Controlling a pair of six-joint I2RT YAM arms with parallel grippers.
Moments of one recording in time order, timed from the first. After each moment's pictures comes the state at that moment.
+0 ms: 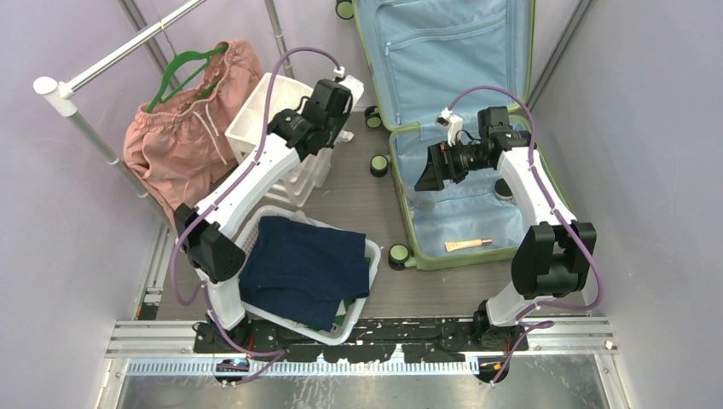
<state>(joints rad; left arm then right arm) -0.65 1.82 1.99 -0.84 -0.45 0.12 0.05 1.58 1.41 -0.89 -0.84 -0.33</state>
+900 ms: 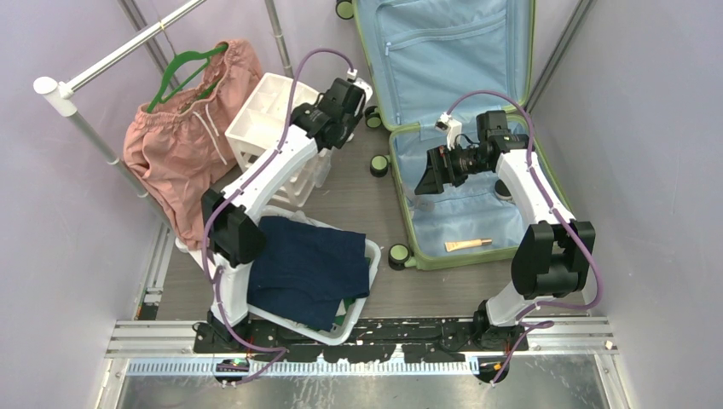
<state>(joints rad) -0.64 2.03 2.14 -0.88 -0.54 0.20 0.04 1.58 1.37 -0.88 -0.83 -0.33</state>
